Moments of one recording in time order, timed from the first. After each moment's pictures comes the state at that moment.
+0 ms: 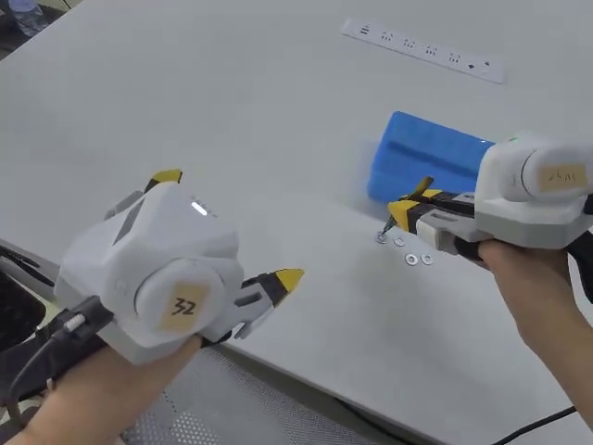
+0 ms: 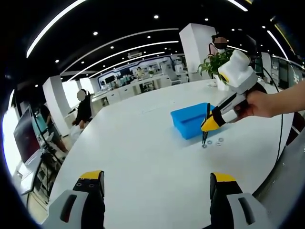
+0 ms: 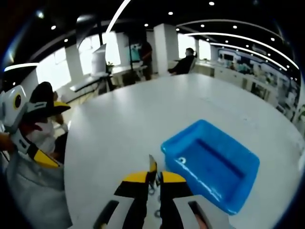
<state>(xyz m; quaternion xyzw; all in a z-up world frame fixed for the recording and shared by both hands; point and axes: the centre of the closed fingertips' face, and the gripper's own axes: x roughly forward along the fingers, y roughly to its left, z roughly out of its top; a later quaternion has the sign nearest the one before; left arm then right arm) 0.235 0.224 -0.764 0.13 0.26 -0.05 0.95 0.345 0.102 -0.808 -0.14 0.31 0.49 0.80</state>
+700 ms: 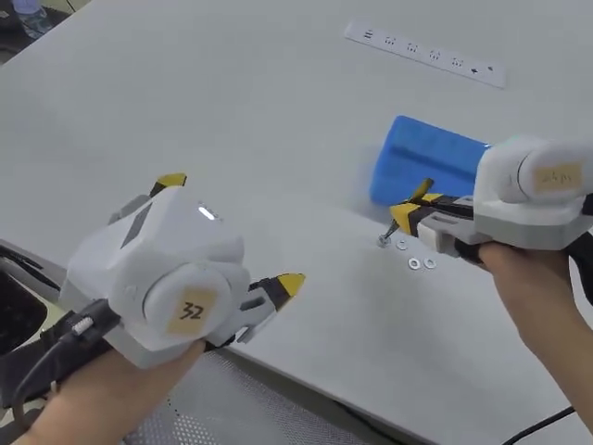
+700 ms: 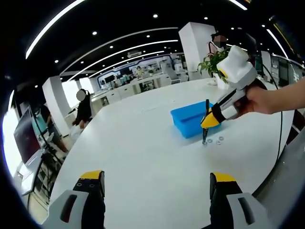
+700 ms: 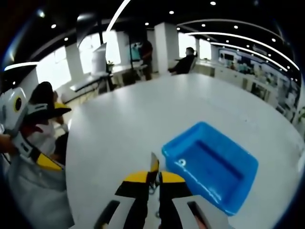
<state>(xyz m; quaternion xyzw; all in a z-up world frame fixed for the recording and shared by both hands) 0.234 0.224 -0.765 0.14 0.27 -0.05 0.95 0.350 0.102 -0.799 -0.13 0.31 0.49 0.80</state>
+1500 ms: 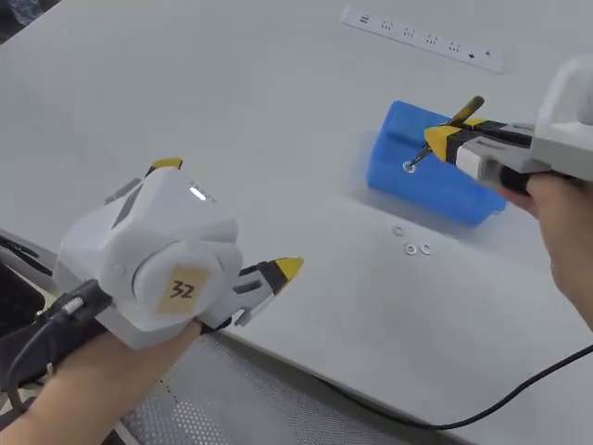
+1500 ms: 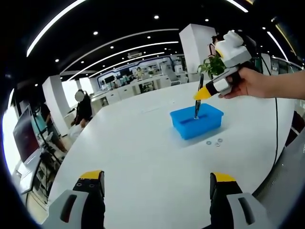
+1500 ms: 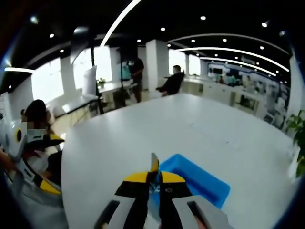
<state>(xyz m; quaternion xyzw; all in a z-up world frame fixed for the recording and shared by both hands) 0.234 0.223 -0.764 0.13 0.26 -0.05 0.96 0.397 0.094 -0.738 -0.10 0.24 0.46 0.85</state>
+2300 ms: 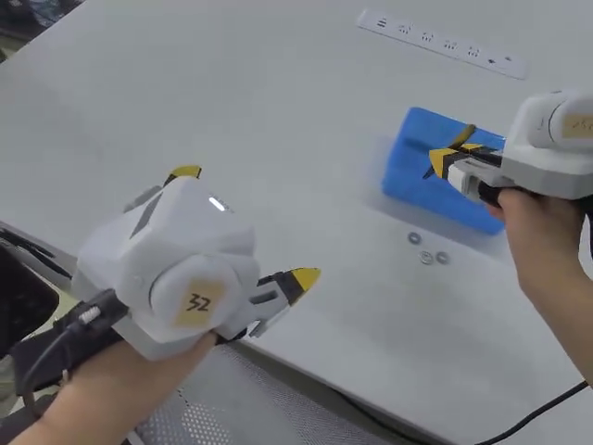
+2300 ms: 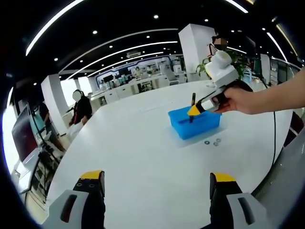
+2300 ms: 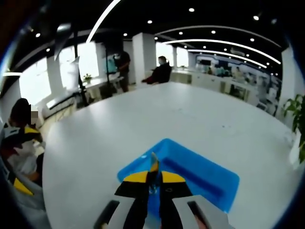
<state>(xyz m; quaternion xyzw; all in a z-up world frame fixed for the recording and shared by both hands) 0.234 0.220 -0.765 0.13 0.26 -0.06 0.95 0.423 0.101 -0.798 -0.10 0.27 0.41 0.86</state>
